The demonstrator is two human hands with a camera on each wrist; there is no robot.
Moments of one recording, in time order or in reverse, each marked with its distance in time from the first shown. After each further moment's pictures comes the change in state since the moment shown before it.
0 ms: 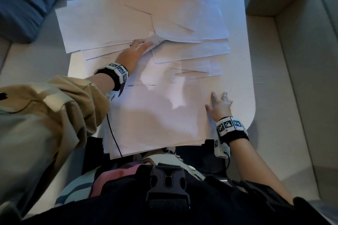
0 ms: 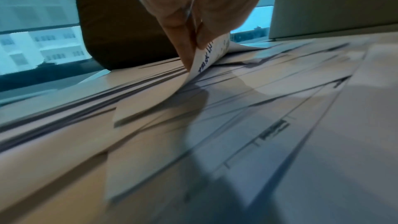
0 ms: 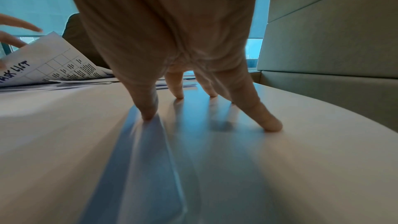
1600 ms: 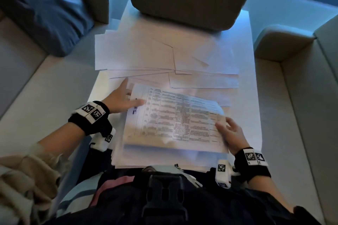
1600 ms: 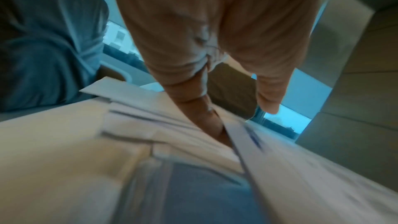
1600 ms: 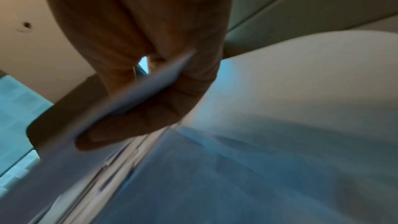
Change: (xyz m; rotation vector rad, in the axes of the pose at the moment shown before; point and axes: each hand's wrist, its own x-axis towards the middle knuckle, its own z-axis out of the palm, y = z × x) left_hand -0.125 -0.019 -0.051 -0.609 -0.158 -0.457; right_hand -0.042 -0.011 -0.037 1.251 -0.124 -0.139
